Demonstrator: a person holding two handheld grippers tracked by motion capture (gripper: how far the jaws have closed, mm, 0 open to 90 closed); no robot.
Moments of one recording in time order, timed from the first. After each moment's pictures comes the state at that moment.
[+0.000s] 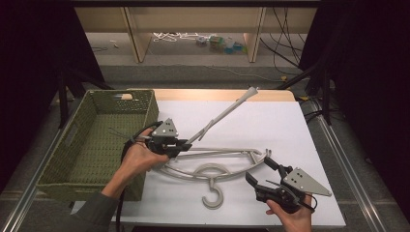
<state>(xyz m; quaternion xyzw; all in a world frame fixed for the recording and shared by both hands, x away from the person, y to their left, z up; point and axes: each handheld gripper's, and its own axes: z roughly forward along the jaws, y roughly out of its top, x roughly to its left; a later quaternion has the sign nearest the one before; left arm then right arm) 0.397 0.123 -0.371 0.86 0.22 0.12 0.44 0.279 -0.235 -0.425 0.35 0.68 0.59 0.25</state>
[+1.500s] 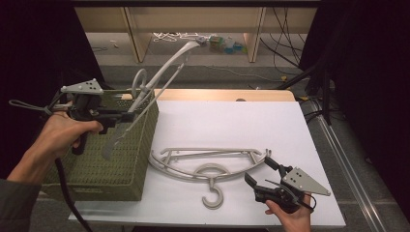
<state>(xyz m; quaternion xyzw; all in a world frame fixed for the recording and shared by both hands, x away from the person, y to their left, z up) 0.387 0.252 -0.262 0.82 0.34 0.13 0.45 0.279 -0.234 -0.426 0.36 0.68 0.59 0.24</state>
